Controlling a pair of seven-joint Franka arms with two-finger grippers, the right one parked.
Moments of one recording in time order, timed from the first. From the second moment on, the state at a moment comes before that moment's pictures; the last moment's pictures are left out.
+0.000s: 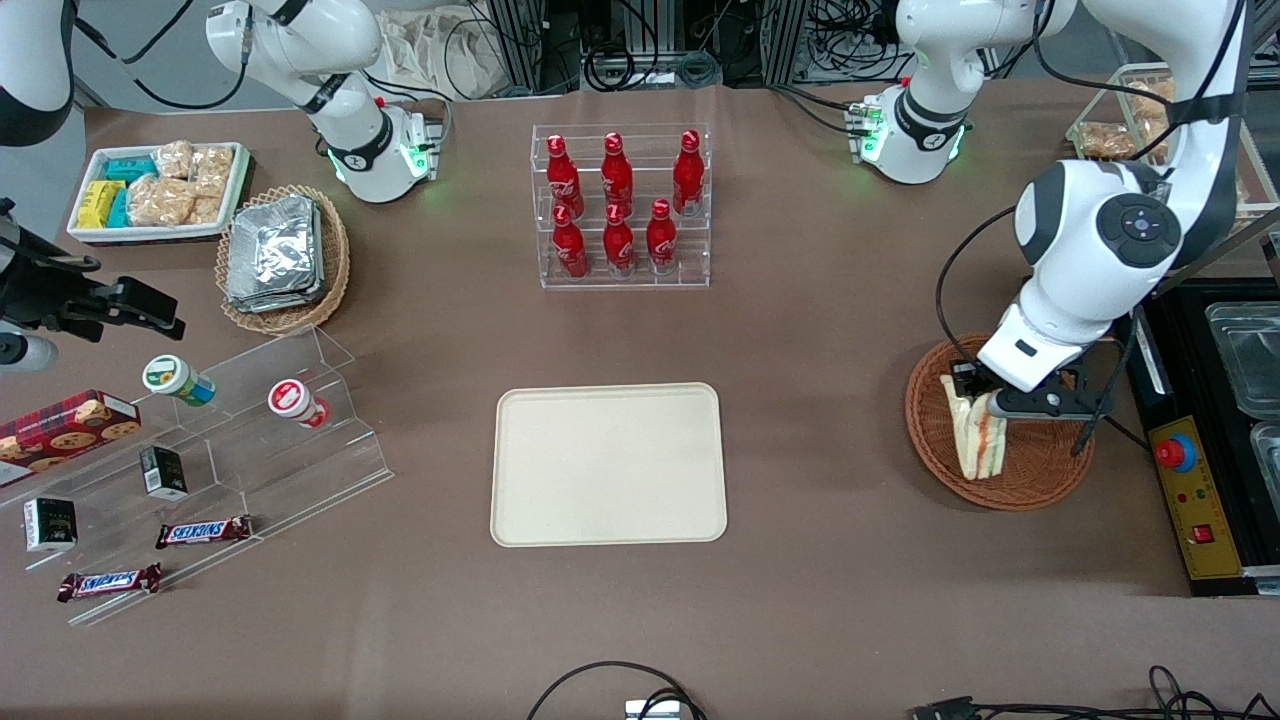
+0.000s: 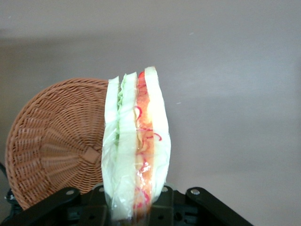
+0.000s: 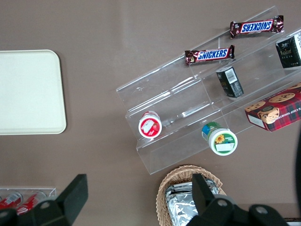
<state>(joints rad) 0.06 0.08 -0.22 -2.07 0.05 2.27 -0.12</state>
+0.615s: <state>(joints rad) -0.03 0.27 -0.38 -1.65 0.04 2.00 -0.25</state>
